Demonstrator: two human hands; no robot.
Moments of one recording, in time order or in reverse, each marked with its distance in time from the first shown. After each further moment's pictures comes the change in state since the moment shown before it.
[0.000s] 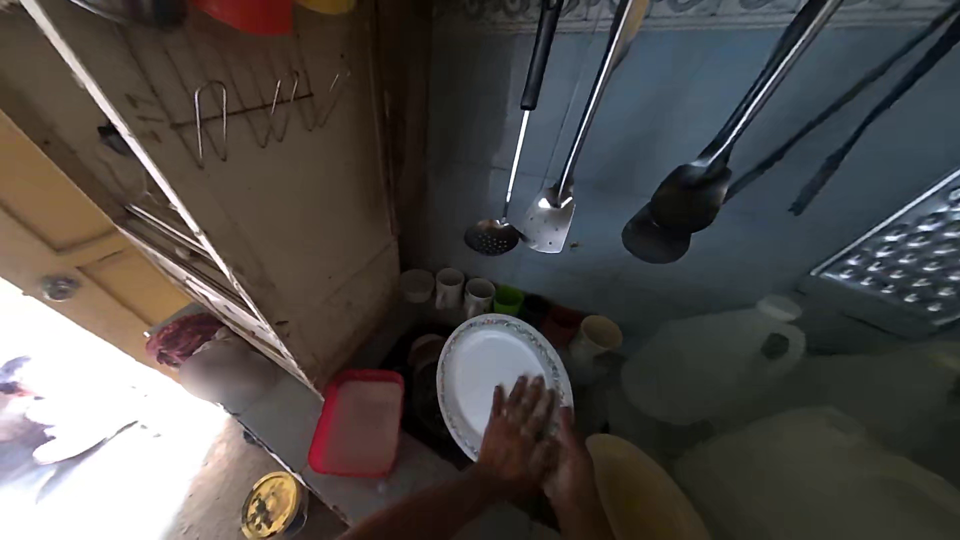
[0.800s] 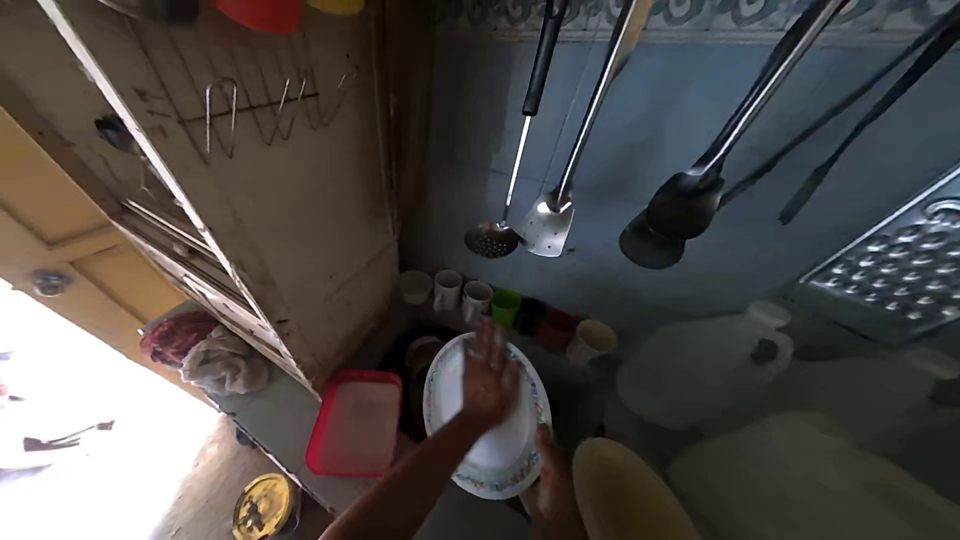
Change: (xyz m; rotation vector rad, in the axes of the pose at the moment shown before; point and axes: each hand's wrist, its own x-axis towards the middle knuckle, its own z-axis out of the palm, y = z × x) left_hand 0.056 -0.043 -0.016 0.116 0.128 -0.217; right_hand -0.030 0.002 0.018 -0.059 0.050 0.062
